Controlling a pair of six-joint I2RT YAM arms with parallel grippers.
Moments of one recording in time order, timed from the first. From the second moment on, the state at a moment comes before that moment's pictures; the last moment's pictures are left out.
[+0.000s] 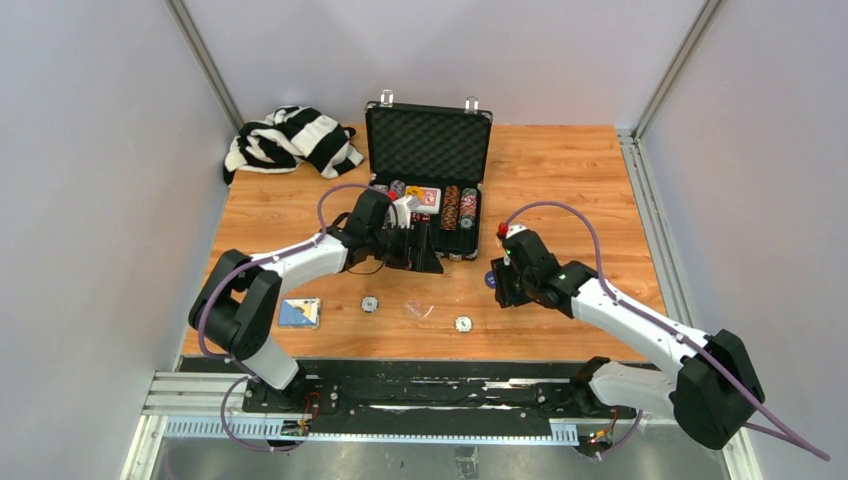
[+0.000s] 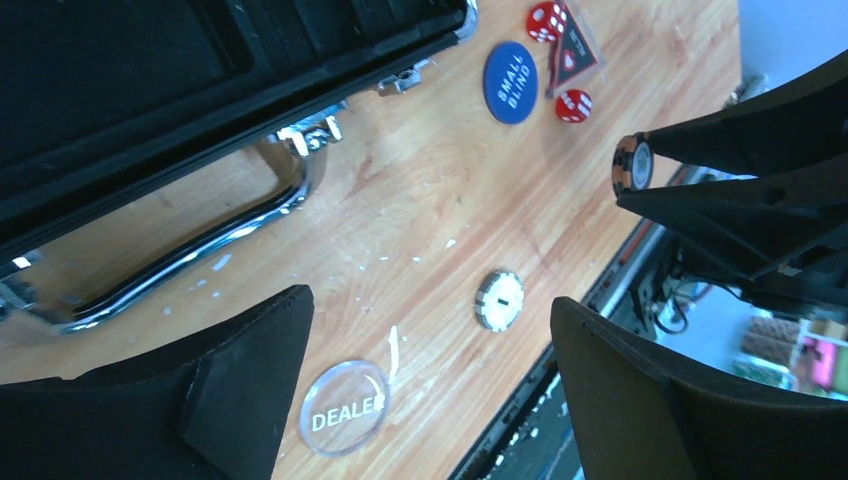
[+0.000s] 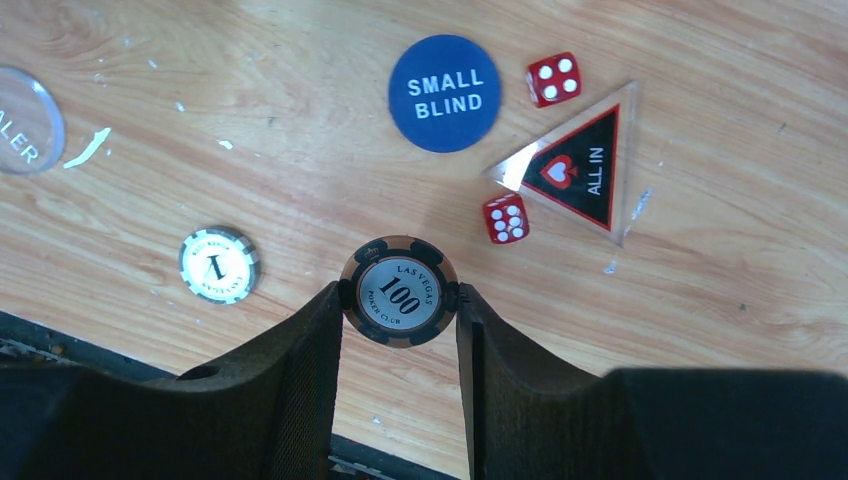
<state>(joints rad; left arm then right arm) -0.53 1.57 0.87 -0.06 0.55 -0.44 0.65 1.13 0.68 -0.53 0.10 0.29</state>
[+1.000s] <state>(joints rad) -0.55 1.72 0.92 0.16 0.87 -0.70 0.86 1.23 0.84 -0.51 0.08 0.28</state>
